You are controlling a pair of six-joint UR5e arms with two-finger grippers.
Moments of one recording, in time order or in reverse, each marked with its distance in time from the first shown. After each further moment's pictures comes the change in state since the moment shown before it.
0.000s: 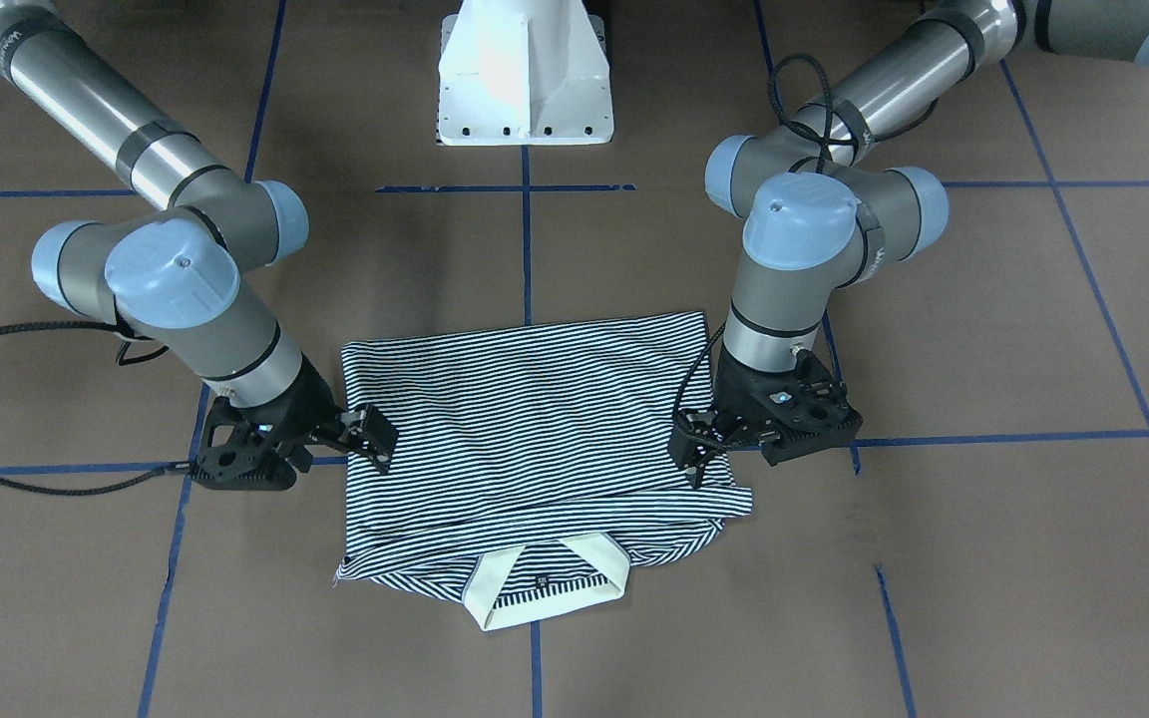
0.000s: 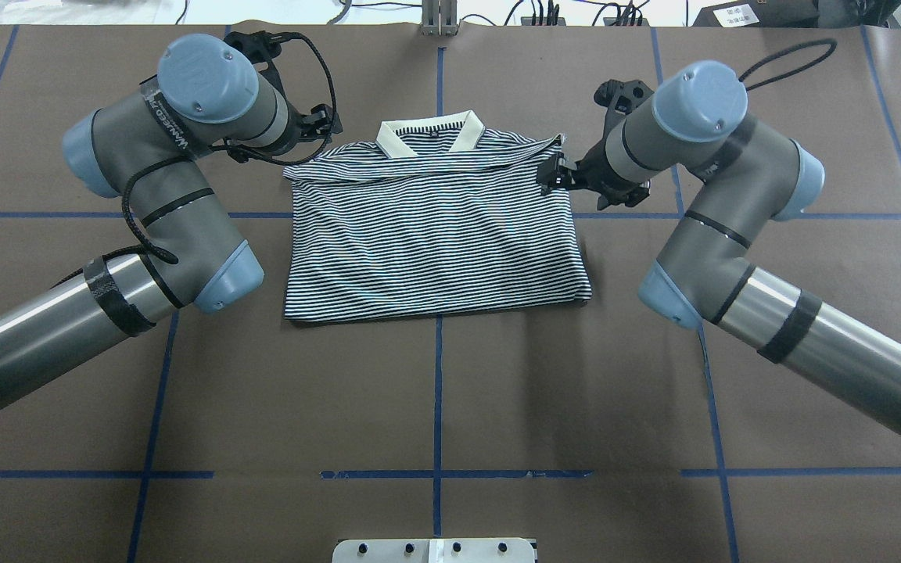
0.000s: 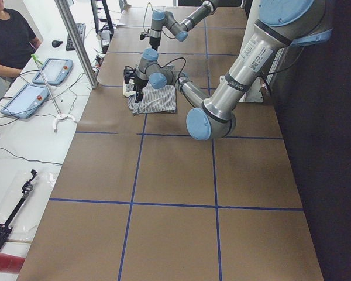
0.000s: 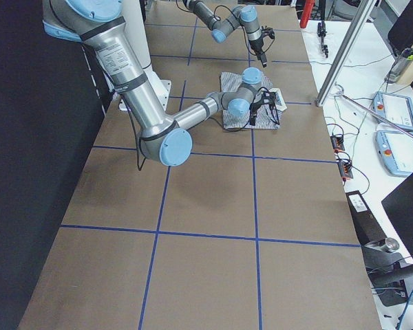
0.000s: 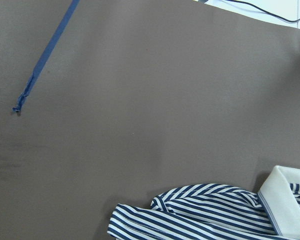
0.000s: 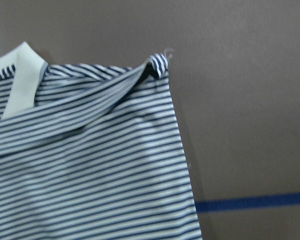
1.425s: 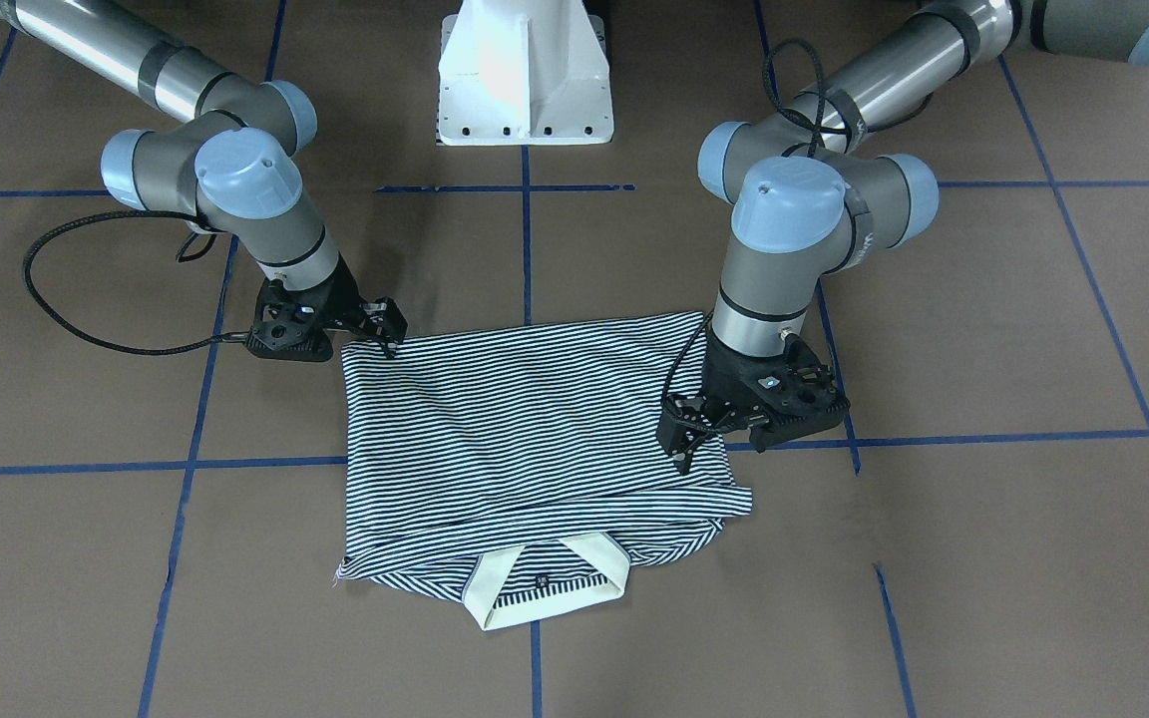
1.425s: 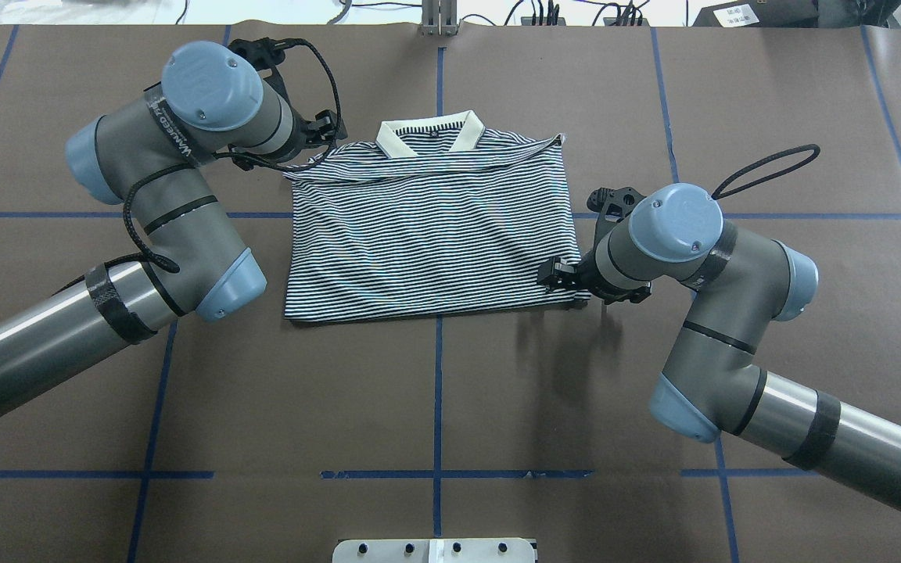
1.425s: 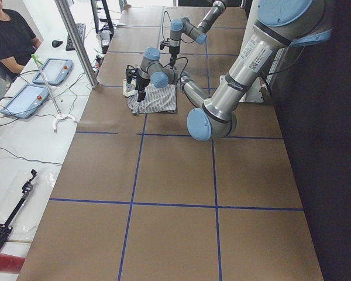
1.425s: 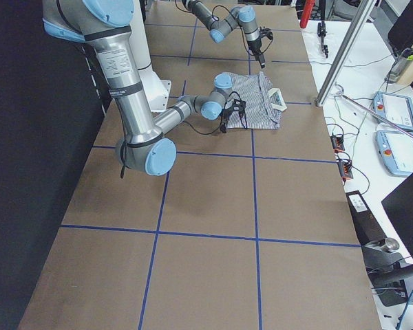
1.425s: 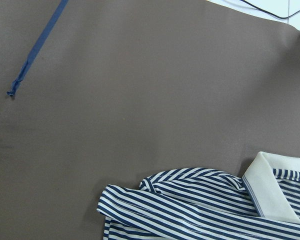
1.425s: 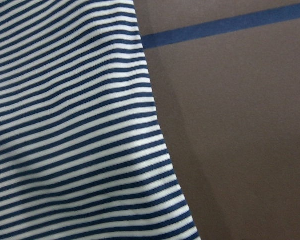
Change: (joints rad) left arm 0.013 0.005 -0.012 0.005 0.000 -0.025; right arm -0.163 -0.109 0.135 -0.132 -0.099 0.057
